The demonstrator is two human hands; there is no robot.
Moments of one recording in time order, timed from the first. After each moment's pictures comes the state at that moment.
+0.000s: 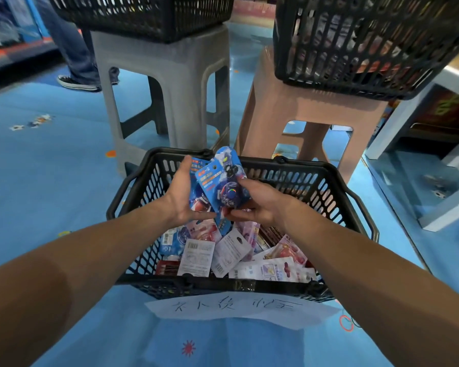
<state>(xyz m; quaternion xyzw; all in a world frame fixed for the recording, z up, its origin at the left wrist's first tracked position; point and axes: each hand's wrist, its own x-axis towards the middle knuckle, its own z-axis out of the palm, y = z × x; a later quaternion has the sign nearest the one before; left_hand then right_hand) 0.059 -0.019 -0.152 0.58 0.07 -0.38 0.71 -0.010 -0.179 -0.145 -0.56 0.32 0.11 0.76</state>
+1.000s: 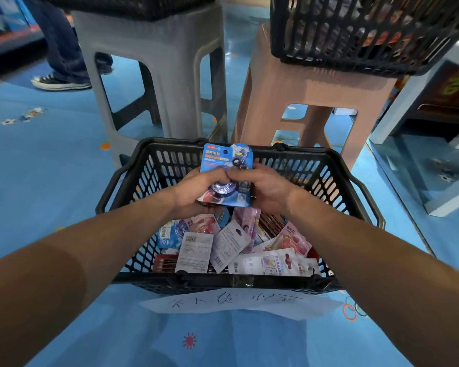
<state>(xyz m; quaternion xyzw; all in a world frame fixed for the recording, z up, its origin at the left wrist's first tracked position) 0.055 -0.036 -0.161 0.65 -0.10 -0.42 0.63 -0.006 -0.200 -0.158 -0.59 0.18 0.08 0.79</state>
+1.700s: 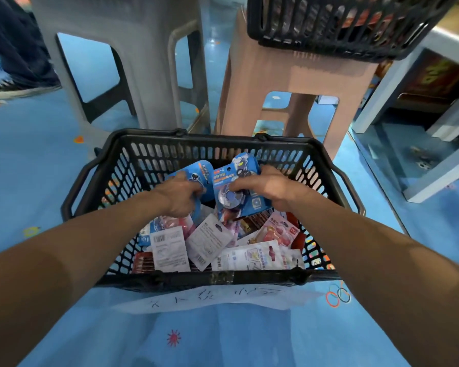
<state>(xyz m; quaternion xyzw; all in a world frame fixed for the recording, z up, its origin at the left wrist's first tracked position) 0.093 -0.041 -0.219 0.91 -0.37 -0.19 0.03 -0.028 -0.244 -0.171 -0.73 0.28 0.08 0.62</state>
